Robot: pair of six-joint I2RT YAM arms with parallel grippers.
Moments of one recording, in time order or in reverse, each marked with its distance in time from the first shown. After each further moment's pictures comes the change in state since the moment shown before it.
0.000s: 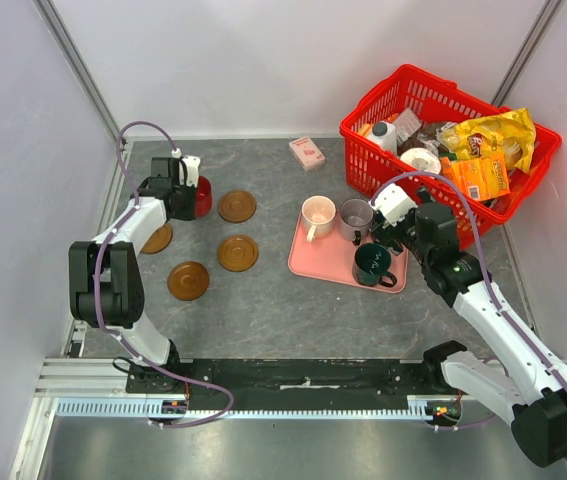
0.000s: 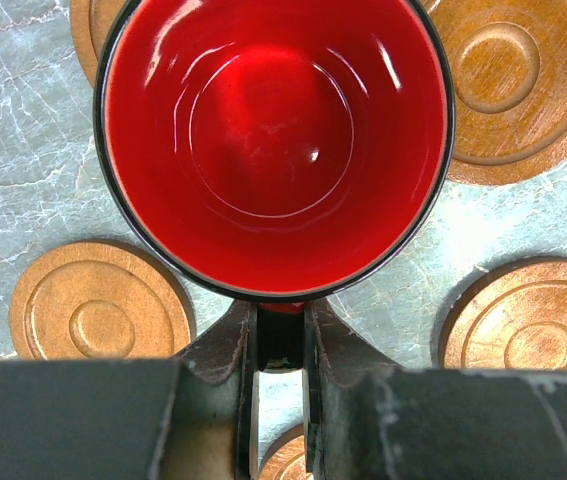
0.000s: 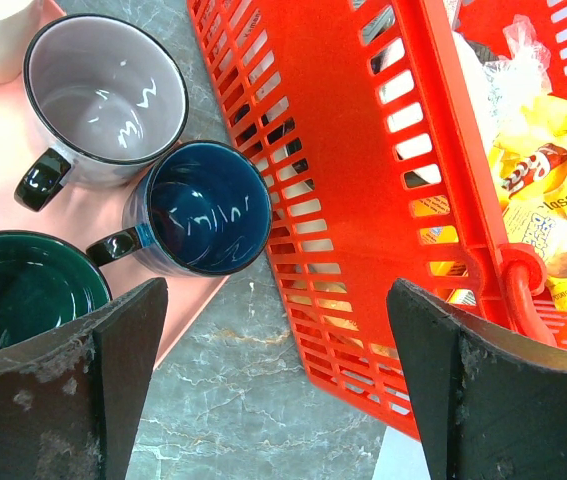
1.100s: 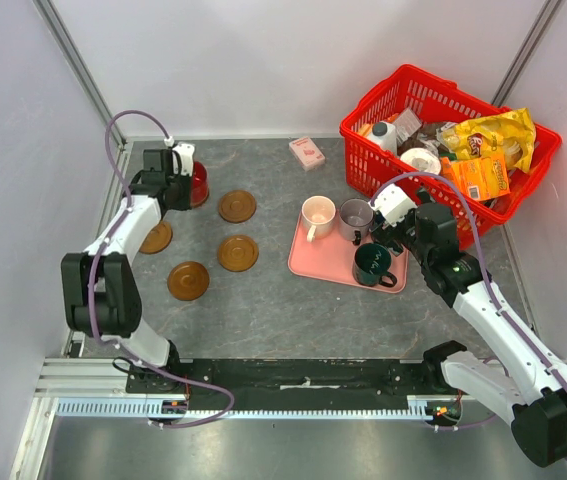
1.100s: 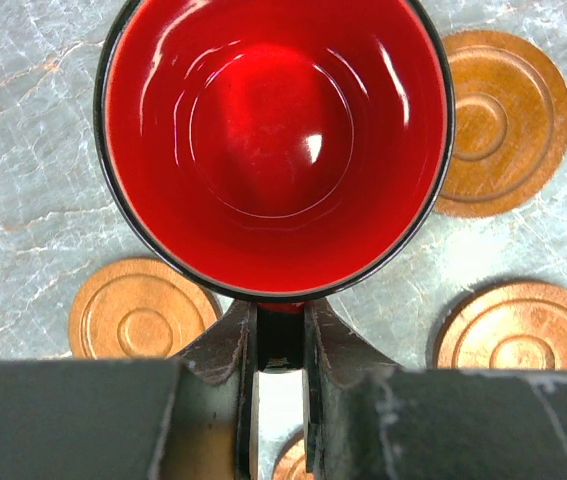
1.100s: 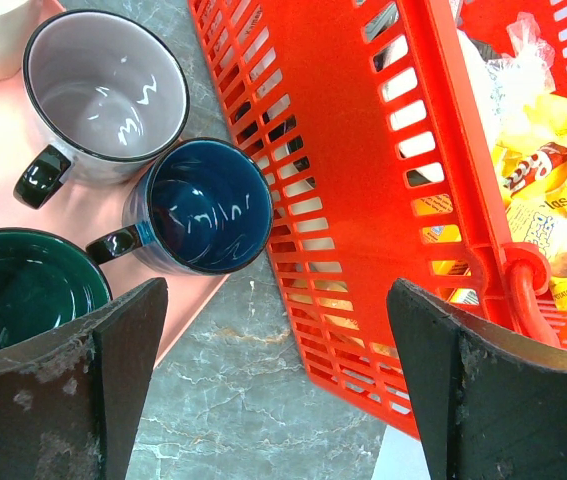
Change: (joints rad) left arm 0.005 -0.091 0.026 -0.005 -0.014 0.000; right arm 0.000 0.001 -0.003 0.000 0.000 -0.003
